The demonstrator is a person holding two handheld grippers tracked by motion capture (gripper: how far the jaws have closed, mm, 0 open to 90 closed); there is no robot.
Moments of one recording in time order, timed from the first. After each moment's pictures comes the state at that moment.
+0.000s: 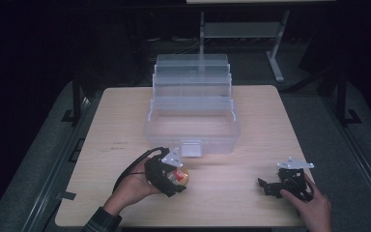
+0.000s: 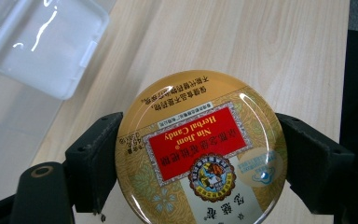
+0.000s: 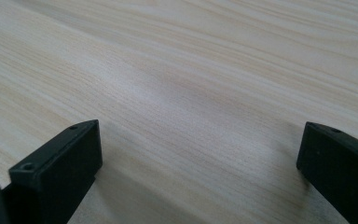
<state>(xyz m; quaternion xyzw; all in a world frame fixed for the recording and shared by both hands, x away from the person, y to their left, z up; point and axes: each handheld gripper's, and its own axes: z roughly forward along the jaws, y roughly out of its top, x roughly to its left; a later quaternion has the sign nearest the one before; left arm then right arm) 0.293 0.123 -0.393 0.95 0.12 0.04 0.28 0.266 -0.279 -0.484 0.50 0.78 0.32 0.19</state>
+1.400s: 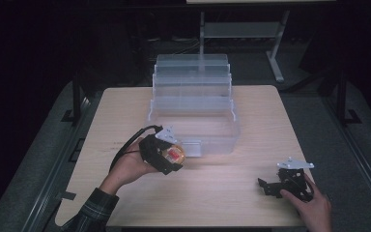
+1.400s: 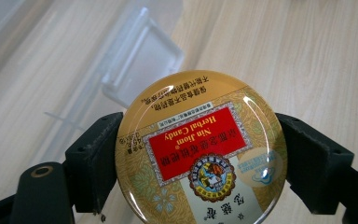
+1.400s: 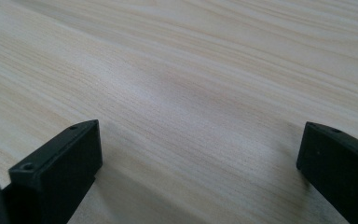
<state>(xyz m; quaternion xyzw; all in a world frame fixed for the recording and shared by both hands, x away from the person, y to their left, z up) 0.333 0.135 -0.357 0.94 0.15 0.06 0.30 0.266 -0.279 -0.483 0.50 0.78 0.33 0.19</state>
